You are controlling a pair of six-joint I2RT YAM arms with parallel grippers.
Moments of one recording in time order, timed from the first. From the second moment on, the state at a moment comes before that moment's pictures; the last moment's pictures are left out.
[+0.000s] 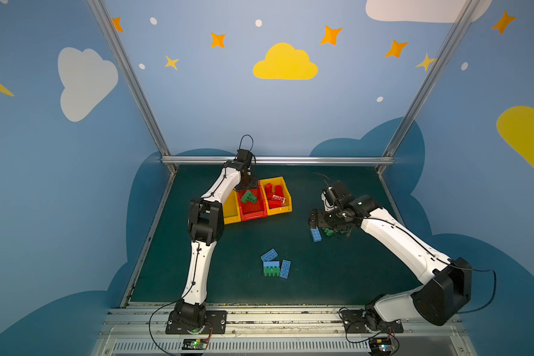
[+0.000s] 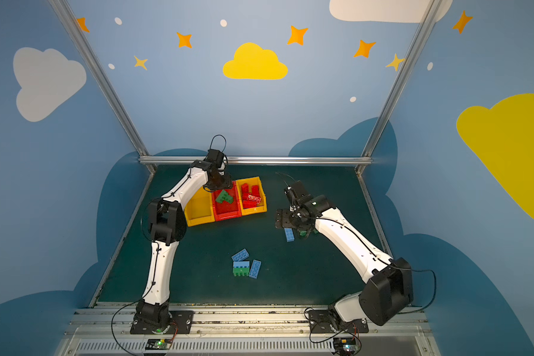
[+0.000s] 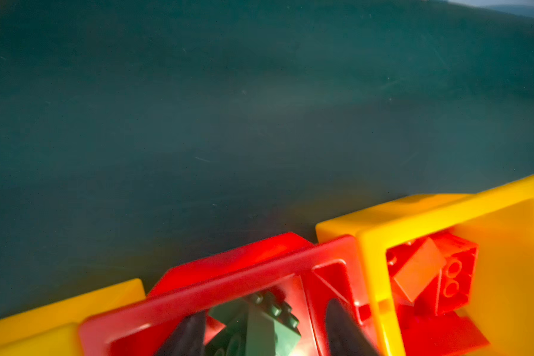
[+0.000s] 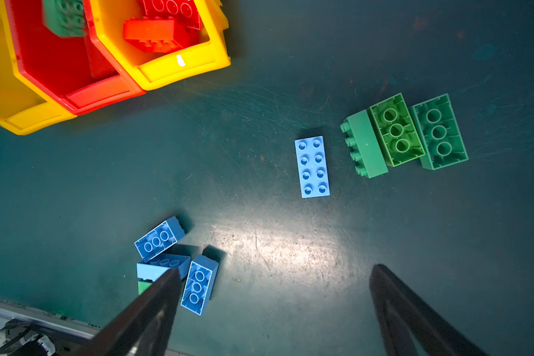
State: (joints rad) left arm -0.25 2.41 2.25 -0.91 0.03 -0.32; right arm 0.57 1.43 1.29 -0.98 0.01 0.52
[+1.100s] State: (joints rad) left arm -0.52 1.50 1.06 -0.70 -0.03 -0.57; right arm 0.65 1.16 1.08 -1.03 -0.08 0.55
